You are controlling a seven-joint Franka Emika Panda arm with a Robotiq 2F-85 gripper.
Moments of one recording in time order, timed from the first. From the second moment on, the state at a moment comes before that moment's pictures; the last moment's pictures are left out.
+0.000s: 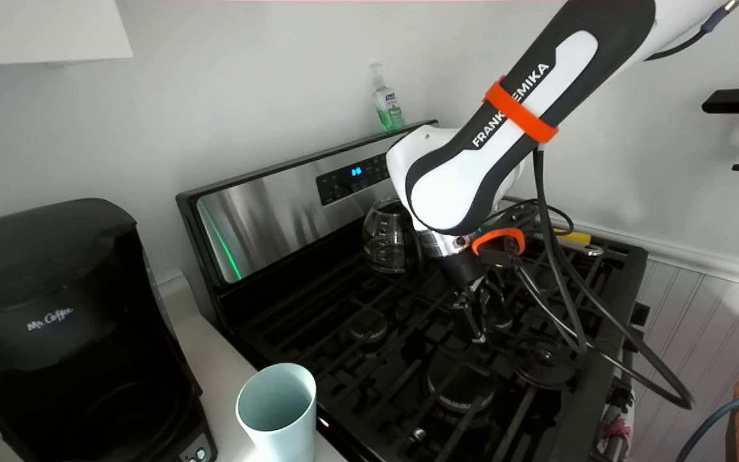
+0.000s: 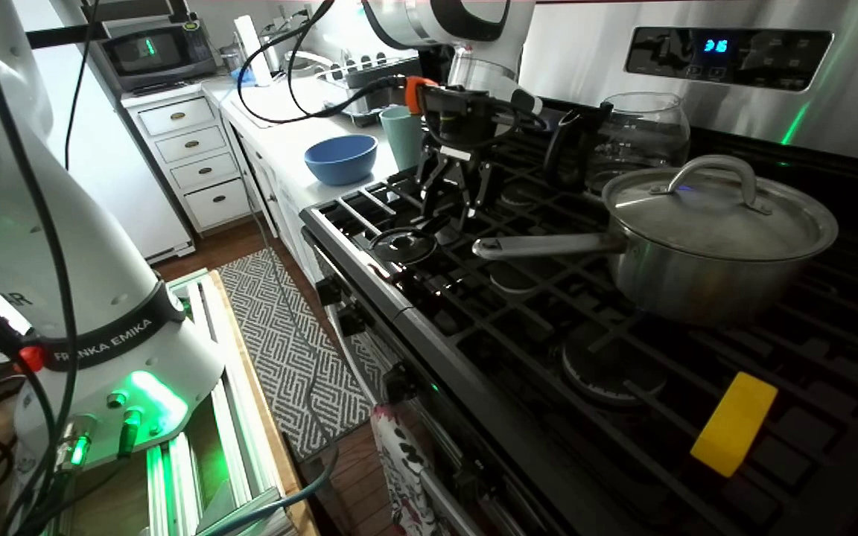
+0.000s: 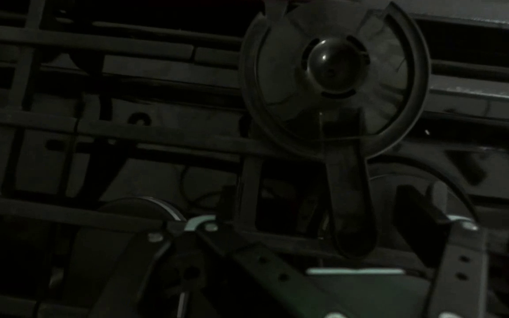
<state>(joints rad) -0.01 0.31 -0.01 -2.19 -0.14 2.02 -0.05</state>
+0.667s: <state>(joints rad) 0.02 0.33 0.01 -2.18 -0.15 2.01 -0.12</state>
